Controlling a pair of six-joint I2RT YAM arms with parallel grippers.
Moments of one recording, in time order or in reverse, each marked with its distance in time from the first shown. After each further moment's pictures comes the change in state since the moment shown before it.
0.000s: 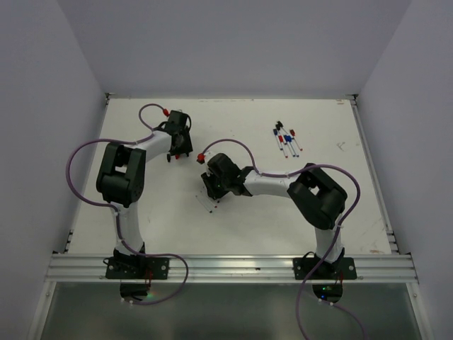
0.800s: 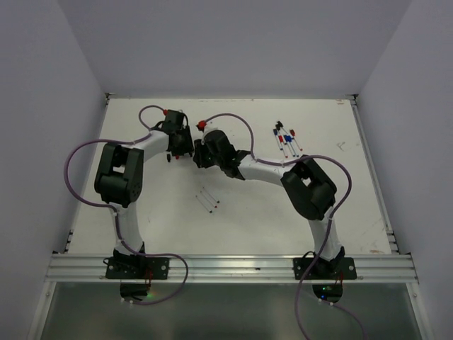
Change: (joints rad) left arm 0.018 -0.009 -0.006 0.003 0.143 -0.002; right arm -0.068 0.088 0.220 0.185 0.104 0.128
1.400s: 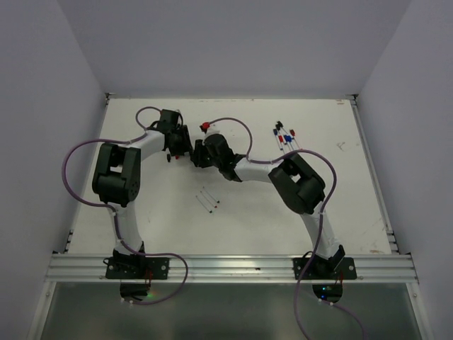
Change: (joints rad) left arm 0.045 -0.002 -0.008 0.014 0.118 -0.008; right arm -0.023 0.163 0.026 0.220 -0.008 0.138
